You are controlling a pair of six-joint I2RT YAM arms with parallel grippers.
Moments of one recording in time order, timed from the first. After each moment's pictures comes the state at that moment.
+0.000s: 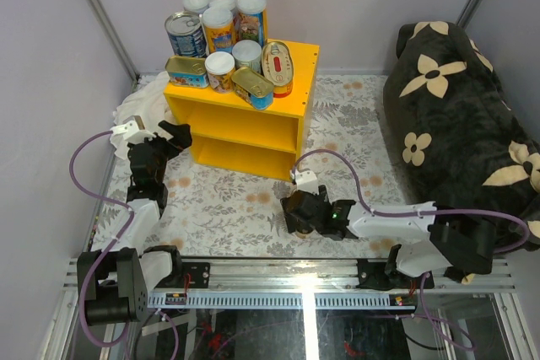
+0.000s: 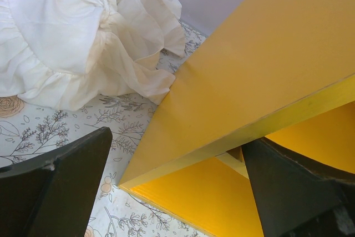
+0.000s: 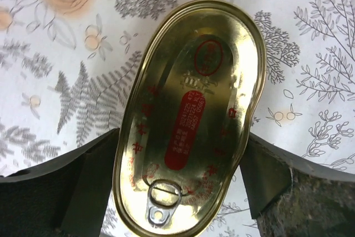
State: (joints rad) left arm 0.11 1.05 0.41 0.52 0.04 -0.57; right arm 1.15 1.42 0.66 -0.25 0.47 0.73
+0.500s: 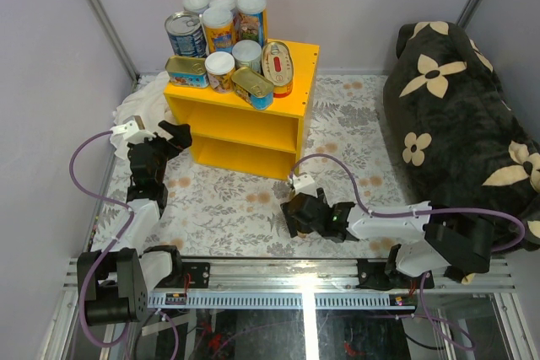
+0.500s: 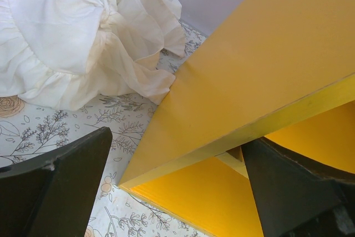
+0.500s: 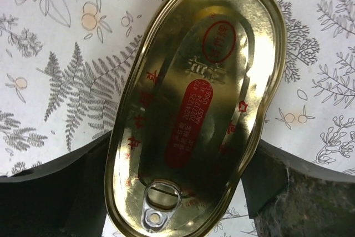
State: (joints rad) left arm 0.11 1.05 0.41 0.52 0.04 -0.57; right arm 1.15 1.40 0.59 -0.17 0.38 0.60
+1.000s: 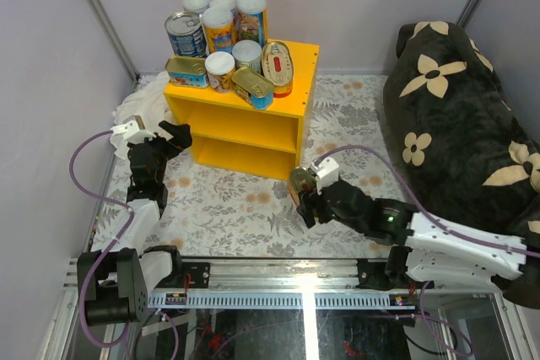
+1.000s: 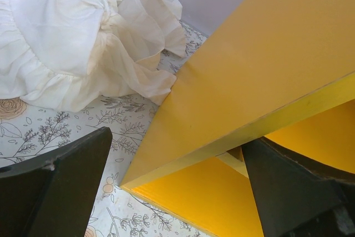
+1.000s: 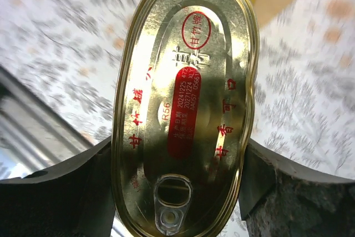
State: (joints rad) left arm 0.11 1.04 0.41 0.52 0.04 -0.56; right arm 1.15 0.93 0.66 -0.41 0.35 0.43
